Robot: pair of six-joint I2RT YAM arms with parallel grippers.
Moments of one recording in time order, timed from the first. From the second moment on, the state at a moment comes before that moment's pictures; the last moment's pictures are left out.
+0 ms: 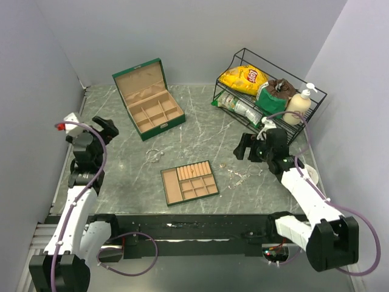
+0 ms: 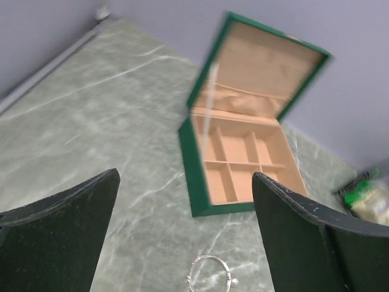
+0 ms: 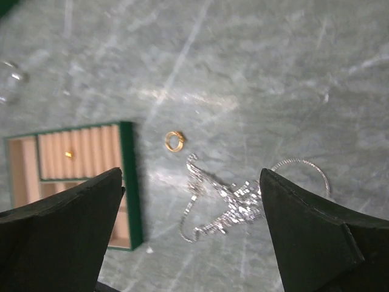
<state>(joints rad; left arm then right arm) 0.02 0.81 0.59 0.14 -0.21 -0.48 0.16 1.05 0.68 -0.31 -0.21 0.30</state>
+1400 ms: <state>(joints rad) -0.05 0.84 0.66 -0.28 -0.18 -0.53 0.34 1.64 1.00 -0.43 -0.18 0.10</state>
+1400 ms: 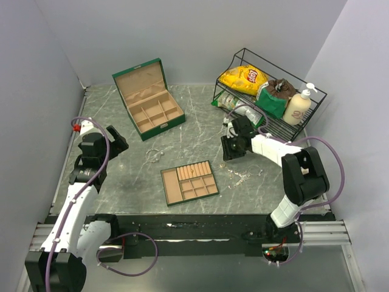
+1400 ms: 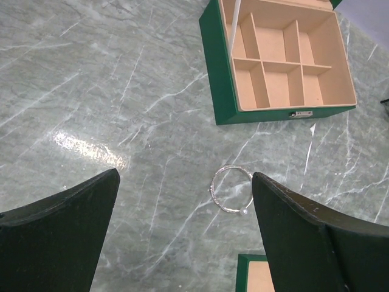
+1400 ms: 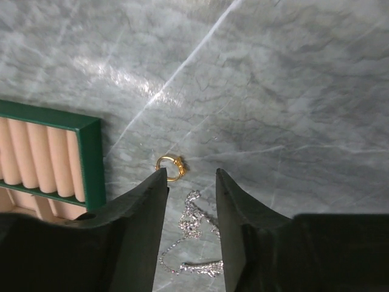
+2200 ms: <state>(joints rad) -0.06 0.84 0.66 -0.28 -0.15 -0.51 0.40 1.69 1.00 -0.44 -0.13 0.09</state>
